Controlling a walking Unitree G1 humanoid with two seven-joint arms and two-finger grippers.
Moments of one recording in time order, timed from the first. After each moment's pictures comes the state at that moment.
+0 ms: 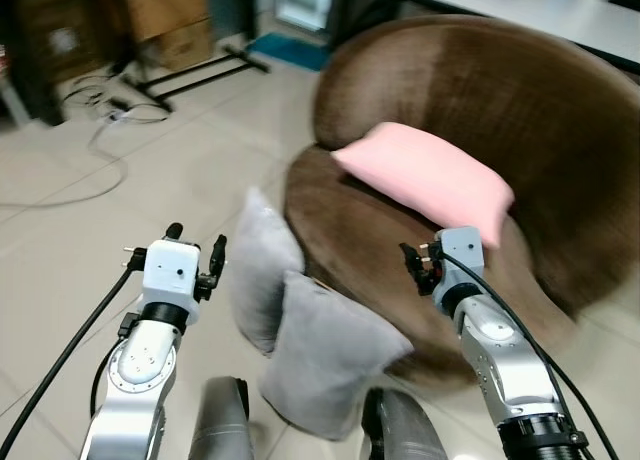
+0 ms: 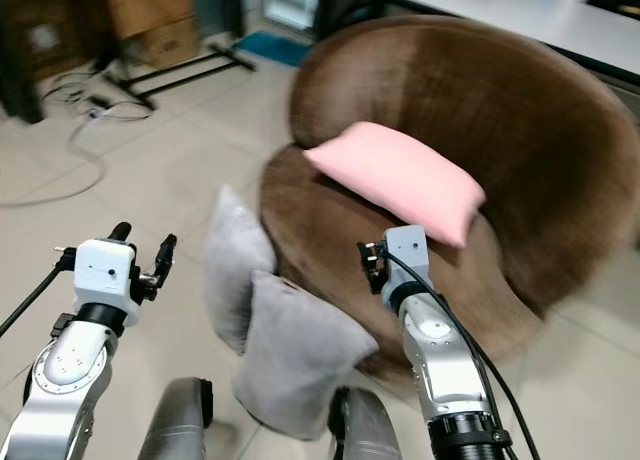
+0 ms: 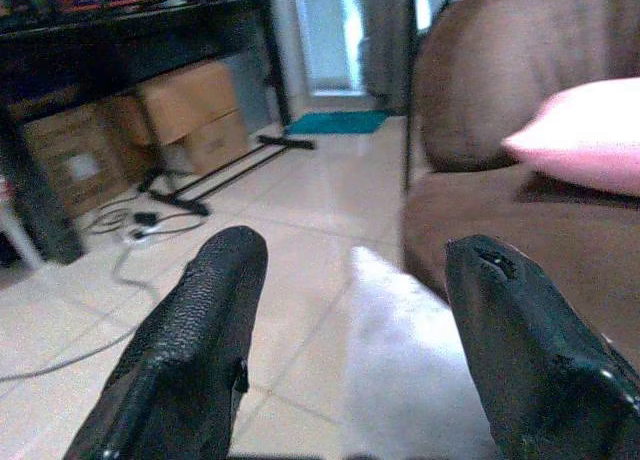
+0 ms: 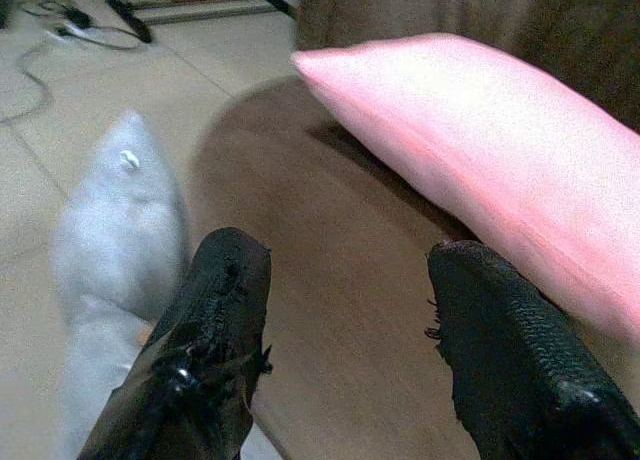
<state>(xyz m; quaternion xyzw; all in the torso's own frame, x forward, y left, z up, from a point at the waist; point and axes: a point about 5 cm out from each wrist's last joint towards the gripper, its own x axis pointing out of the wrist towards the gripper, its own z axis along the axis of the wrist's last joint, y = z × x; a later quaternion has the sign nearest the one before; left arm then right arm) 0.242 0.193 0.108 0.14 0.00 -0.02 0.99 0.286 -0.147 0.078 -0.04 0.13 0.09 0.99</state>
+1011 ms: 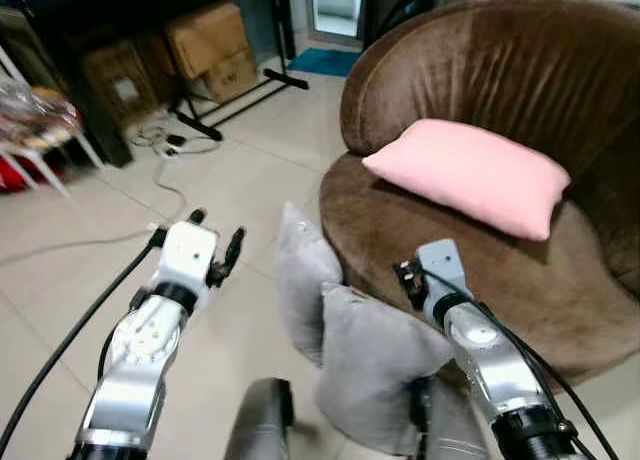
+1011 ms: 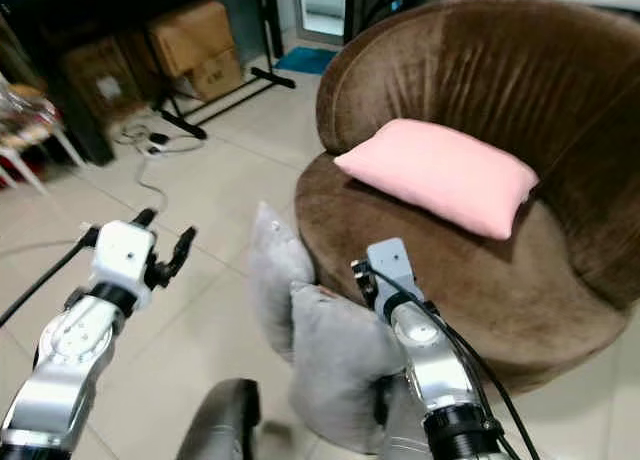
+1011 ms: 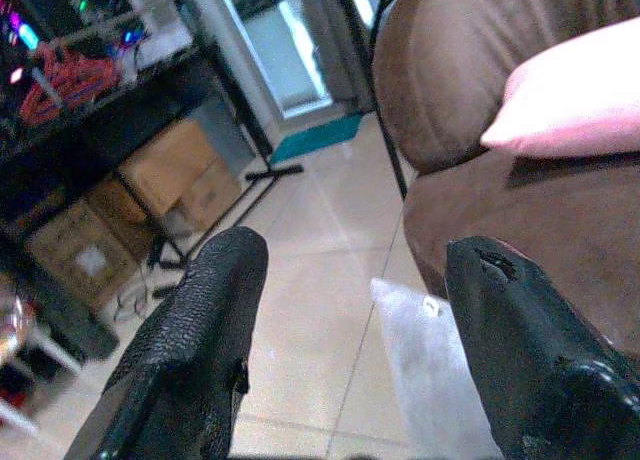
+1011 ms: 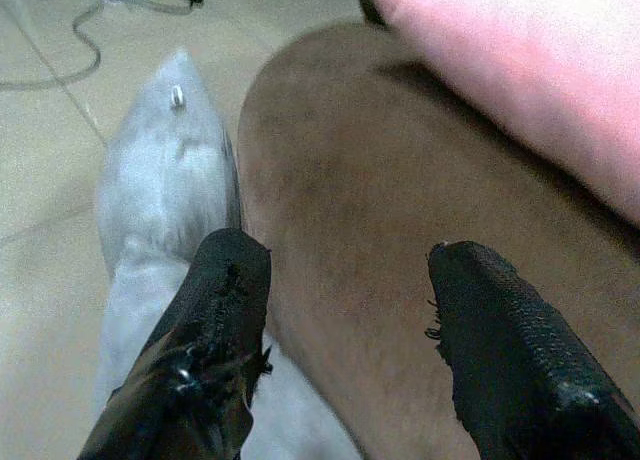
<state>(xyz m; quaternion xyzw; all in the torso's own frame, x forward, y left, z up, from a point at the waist) 0.267 0.183 0.119 0.16 -0.01 -0.11 0.98 0.284 -0.150 0.043 -0.13 0.20 0.10 0.97</state>
